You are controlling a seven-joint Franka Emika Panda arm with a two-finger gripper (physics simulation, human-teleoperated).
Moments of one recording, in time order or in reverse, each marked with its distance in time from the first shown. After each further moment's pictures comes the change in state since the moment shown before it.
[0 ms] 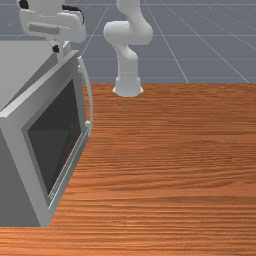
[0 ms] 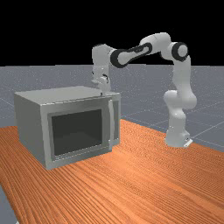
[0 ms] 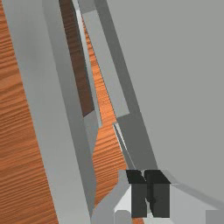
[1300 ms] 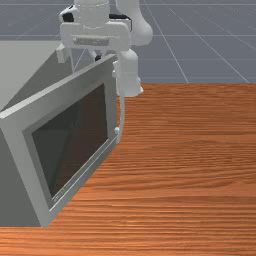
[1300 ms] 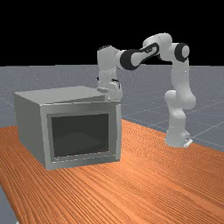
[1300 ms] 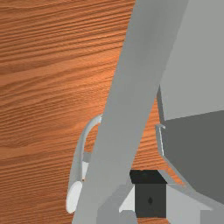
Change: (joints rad) arm -0.112 0.063 0.355 0.042 0.058 -0.038 0.086
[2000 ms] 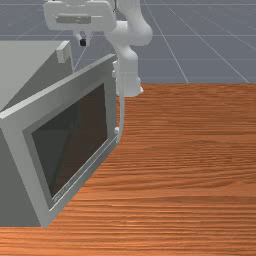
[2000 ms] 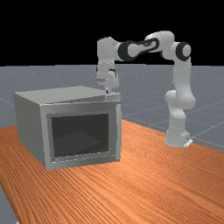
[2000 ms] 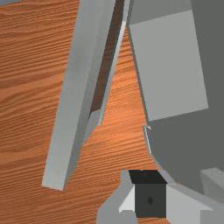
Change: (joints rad) arm -0.068 -0.075 -0.024 0.014 0.027 -0.021 -0.058
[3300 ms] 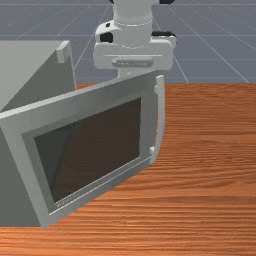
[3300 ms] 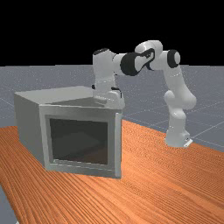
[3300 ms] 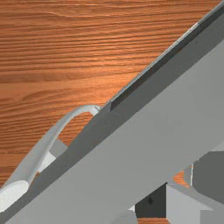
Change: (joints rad) arm 0.136 0.413 0.203 0.372 -0.127 -0.074 0.183
